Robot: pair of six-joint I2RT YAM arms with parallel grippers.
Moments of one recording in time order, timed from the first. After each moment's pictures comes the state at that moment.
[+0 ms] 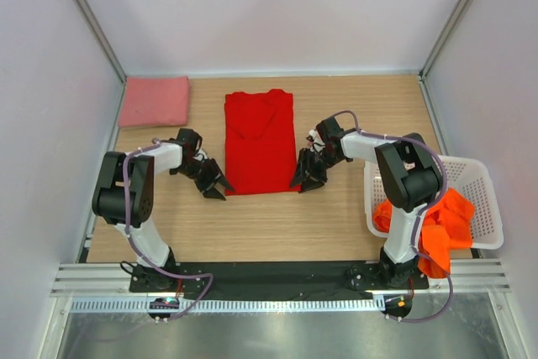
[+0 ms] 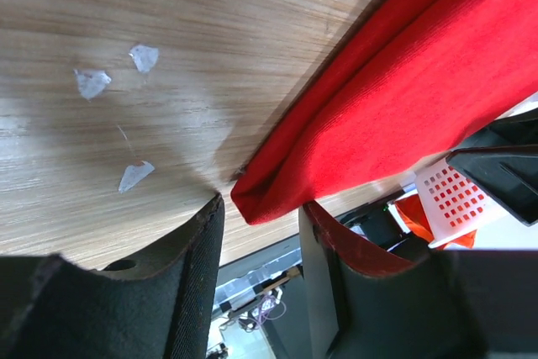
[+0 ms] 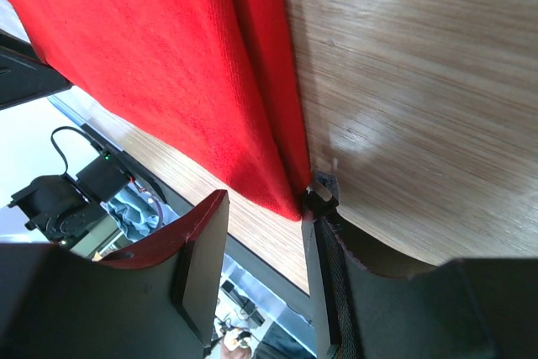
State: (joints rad) left arm -0.15 1.76 0.92 -0.58 0.56 -0.73; right arm 0.38 1.92 1.11 -0.49 -0.65 0.57
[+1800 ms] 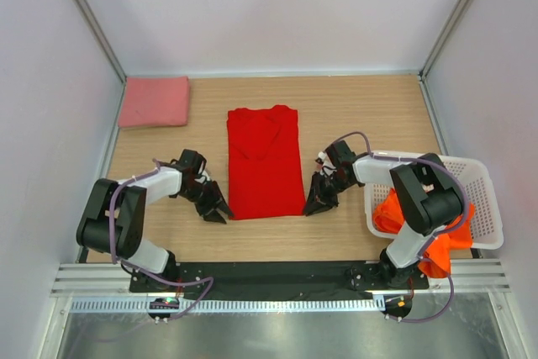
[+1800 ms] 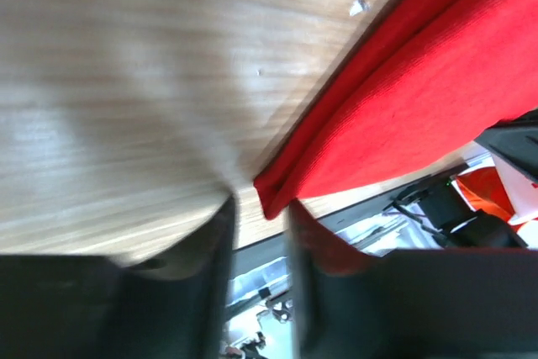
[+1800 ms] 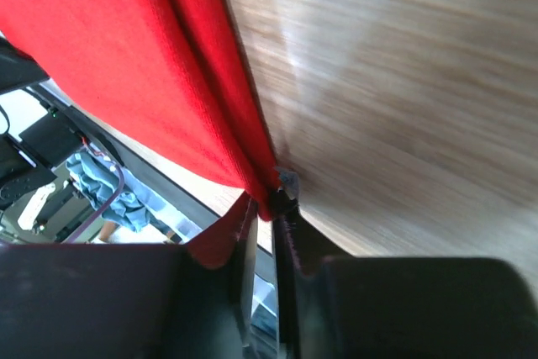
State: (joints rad) left arm -0.25 1.53 0.66 -0.55 0.52 -0.74; right arm 0.40 1.70 0.78 -0.41 -0.64 0.57
